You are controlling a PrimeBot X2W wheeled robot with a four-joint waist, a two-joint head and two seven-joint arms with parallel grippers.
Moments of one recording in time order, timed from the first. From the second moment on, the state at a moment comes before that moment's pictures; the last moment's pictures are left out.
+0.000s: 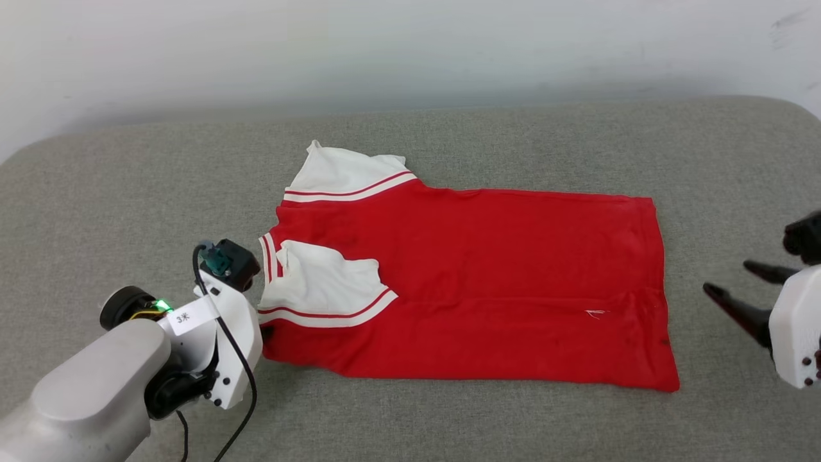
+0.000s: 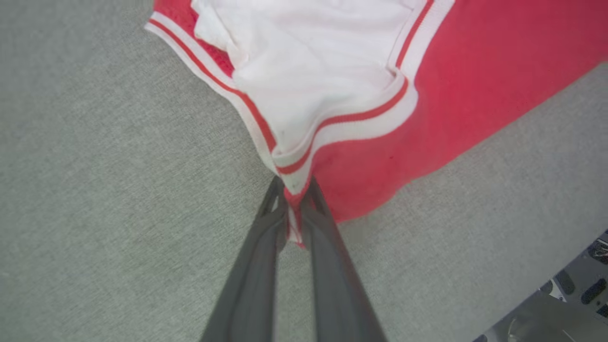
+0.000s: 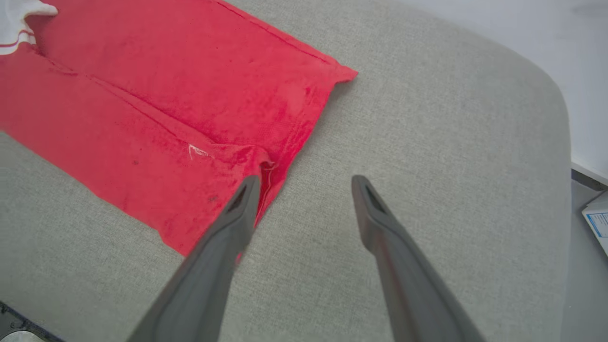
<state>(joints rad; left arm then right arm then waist) -0.71 0.71 -1.04 0.39 -0.96 -0.11 0.45 -0.49 -0.87 0.63 0.23 0.83 0.13 0.32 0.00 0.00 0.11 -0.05</state>
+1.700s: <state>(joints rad) -0.49 0.81 -1.04 0.15 -0.98 0.06 0.33 -0.31 -0.81 0.72 0.30 0.90 0.13 0.27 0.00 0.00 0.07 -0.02</state>
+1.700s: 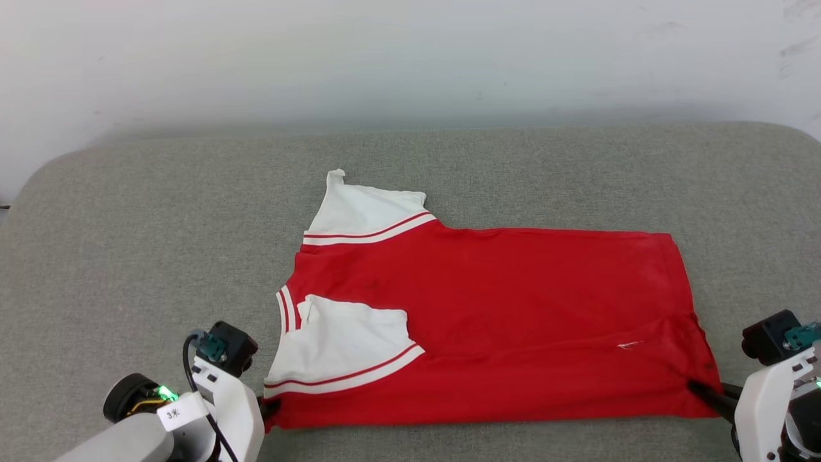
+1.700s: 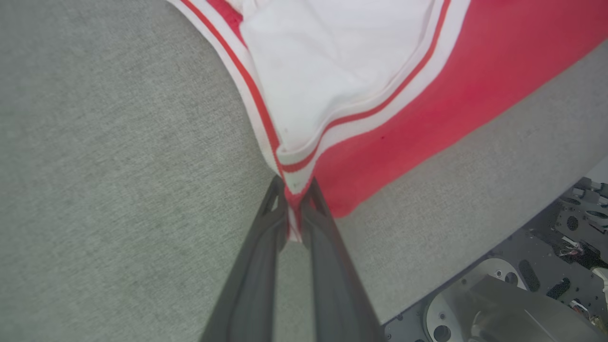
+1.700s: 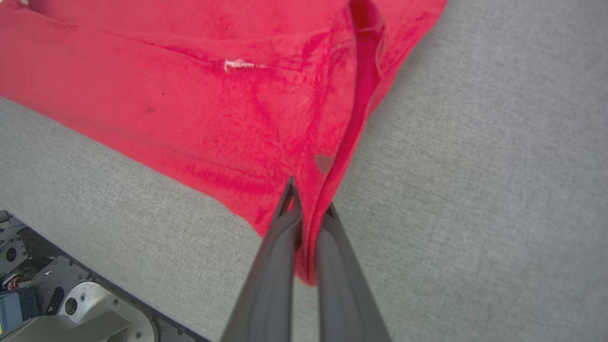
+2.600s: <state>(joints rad) -0.42 0.79 -1.06 0.24 -0.99 0.07 0.26 -0.22 -0.73 0.60 0.41 0.85 0.13 0.16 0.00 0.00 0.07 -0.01</state>
